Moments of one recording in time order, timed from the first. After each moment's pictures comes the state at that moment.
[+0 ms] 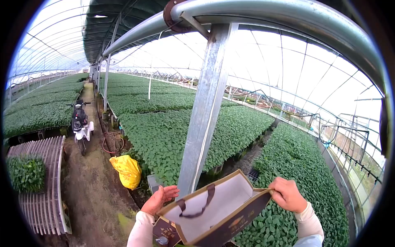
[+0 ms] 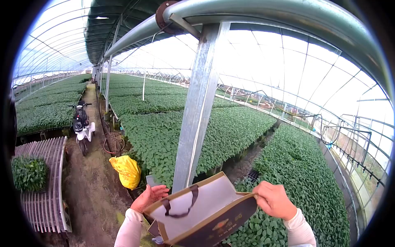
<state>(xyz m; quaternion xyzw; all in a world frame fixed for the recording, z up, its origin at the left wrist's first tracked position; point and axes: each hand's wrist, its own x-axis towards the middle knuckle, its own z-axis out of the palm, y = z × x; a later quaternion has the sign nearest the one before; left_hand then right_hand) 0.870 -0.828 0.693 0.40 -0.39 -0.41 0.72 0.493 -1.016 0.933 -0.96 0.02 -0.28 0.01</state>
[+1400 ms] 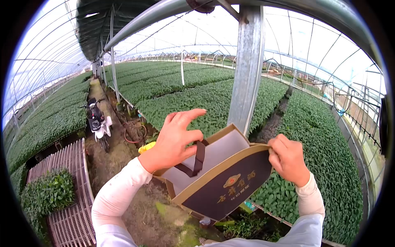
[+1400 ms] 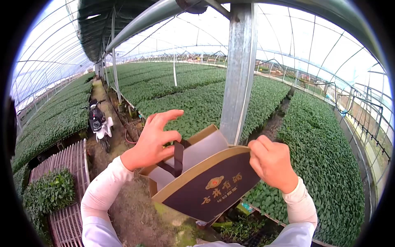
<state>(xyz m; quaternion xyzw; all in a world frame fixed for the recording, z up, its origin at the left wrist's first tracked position) 0.983 -0.688 0.964 0.54 -0.73 0.27 0.32 0.700 -0.866 0.966 -0.90 0.00 -0.42 -0.13</state>
